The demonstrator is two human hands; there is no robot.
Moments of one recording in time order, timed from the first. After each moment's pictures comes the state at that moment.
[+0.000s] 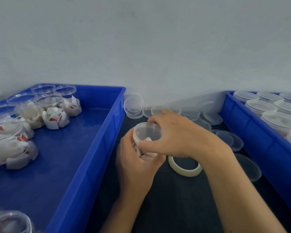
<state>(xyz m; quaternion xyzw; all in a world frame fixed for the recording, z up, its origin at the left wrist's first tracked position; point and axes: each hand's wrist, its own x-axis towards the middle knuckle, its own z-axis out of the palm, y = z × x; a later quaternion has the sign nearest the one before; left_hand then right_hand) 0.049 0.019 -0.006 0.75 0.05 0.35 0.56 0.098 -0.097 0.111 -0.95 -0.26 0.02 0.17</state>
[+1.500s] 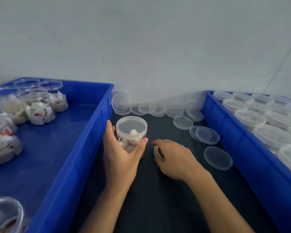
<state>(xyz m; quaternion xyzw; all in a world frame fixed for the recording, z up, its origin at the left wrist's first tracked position) 0.050 0.024 -0.014 0.77 0.10 0.32 0.53 0.089 -0.143 0.023 -0.98 -0.18 0.04 0.09</state>
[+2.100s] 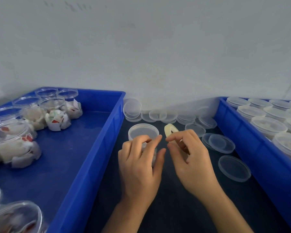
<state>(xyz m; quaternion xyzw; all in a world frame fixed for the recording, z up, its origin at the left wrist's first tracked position) 0.037 0.012 -0.008 0.82 -0.07 0.51 0.25 0.058 -0.136 0.034 -0.80 -0.24 -0.24 0.49</state>
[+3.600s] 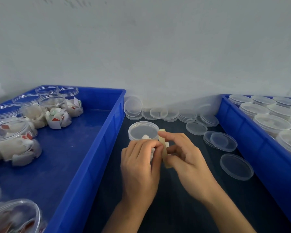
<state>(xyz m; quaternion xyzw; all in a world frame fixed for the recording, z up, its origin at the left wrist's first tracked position) 0.033 0.010 -0.008 0.79 -0.10 0.50 0.34 0.049 -0.132 0.034 -0.74 -0.23 -0.05 0.63</state>
